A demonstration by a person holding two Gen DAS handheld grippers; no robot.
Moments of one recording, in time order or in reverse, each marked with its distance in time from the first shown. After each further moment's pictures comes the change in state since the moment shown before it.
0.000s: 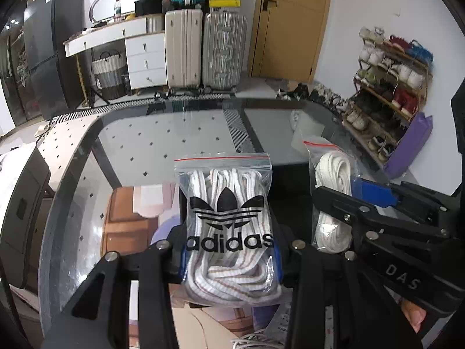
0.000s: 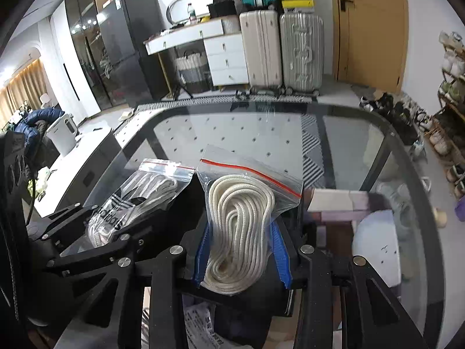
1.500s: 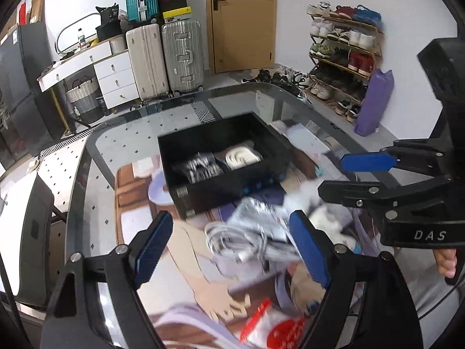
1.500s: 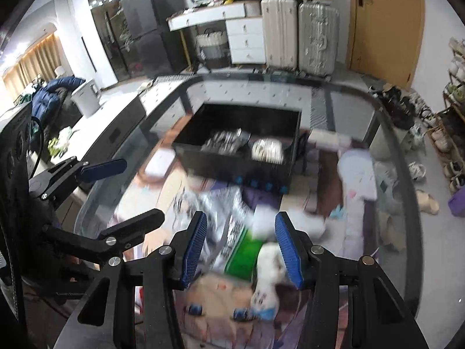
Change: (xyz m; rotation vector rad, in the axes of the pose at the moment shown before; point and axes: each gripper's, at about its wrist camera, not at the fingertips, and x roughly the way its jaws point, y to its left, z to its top) left arm -0.118 -0.030 -0.069 0.224 0.006 -0.080; right arm -0.137 0.028 -0.108 -0.094 0.108 0.029
